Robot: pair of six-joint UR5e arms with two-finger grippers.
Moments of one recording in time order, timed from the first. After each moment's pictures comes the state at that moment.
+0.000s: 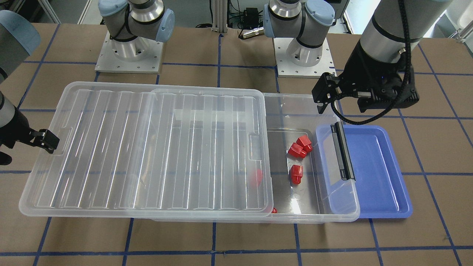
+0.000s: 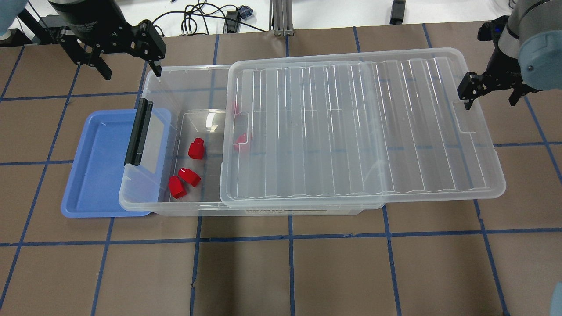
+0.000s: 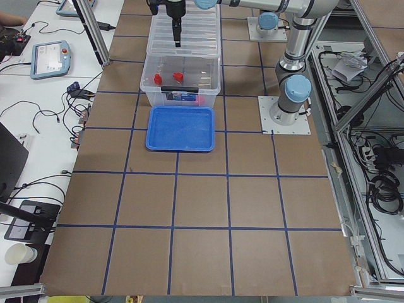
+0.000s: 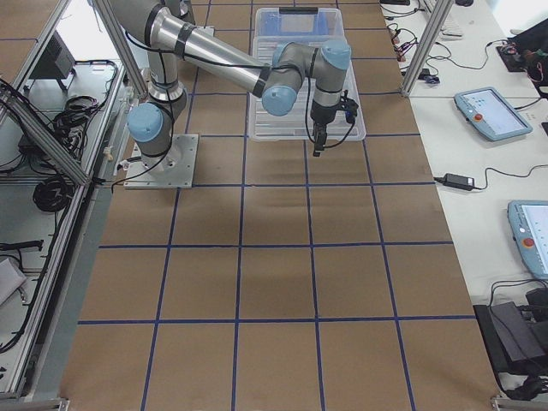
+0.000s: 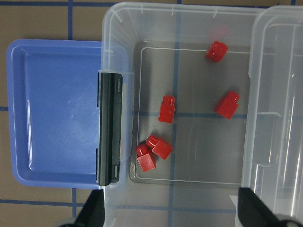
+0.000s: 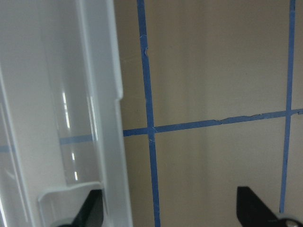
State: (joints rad) left arm -1.54 -1.71 -1.36 -1.65 1.60 -0.01; right arm 1.27 -1.35 1.67 -1.89 -1.76 -0.23
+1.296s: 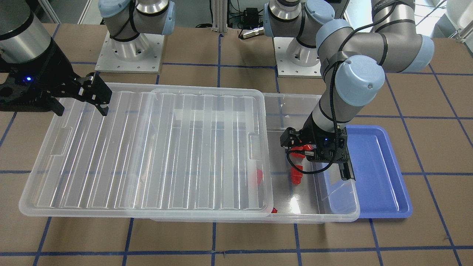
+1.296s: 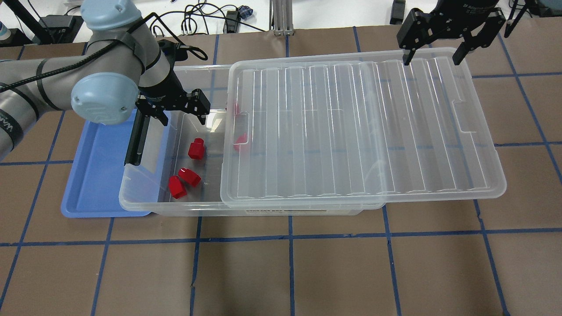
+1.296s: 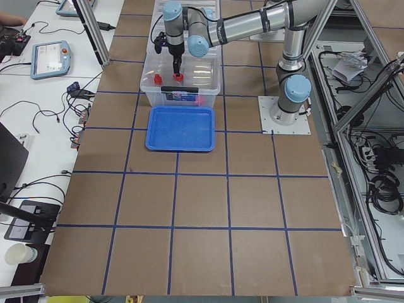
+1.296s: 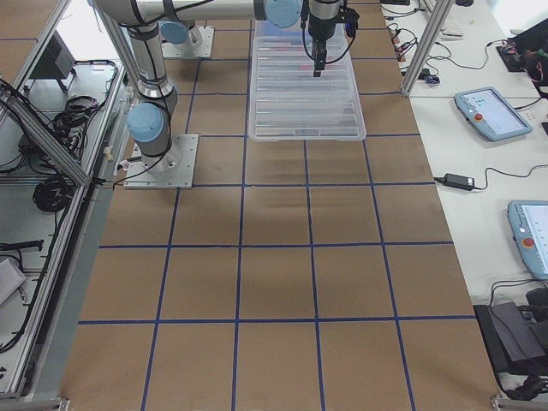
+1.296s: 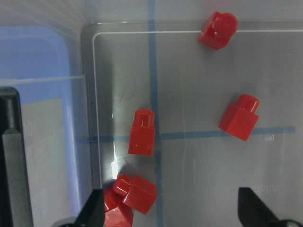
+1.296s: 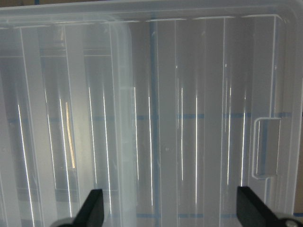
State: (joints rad) left arm -1.56 -1.81 -1.72 -1.21 1.53 0.05; right arm 1.50 -1.43 1.36 -1.50 -1.52 -0.05
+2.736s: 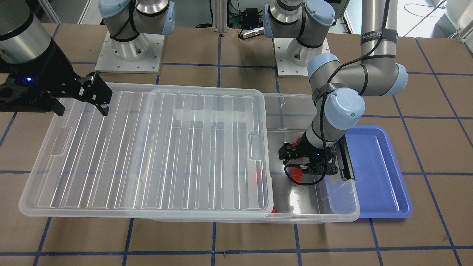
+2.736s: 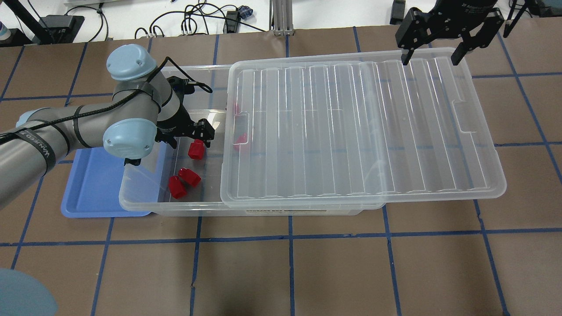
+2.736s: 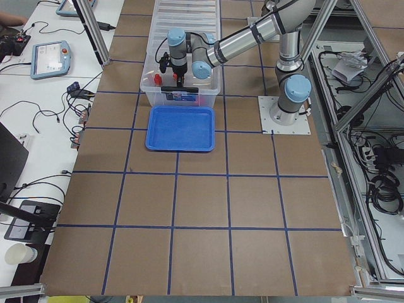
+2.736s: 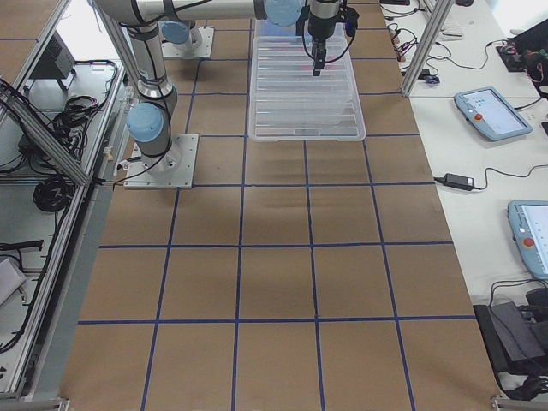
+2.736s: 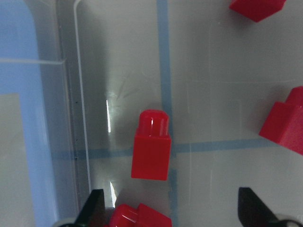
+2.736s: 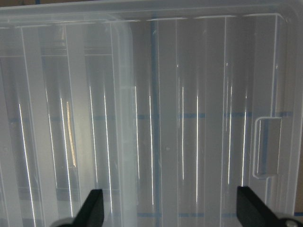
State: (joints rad) left arm -1.53 -1.89 -1.88 -0.97 1.53 0.05; right arm 1.50 -1.43 1.36 -1.49 -1.52 -0.06
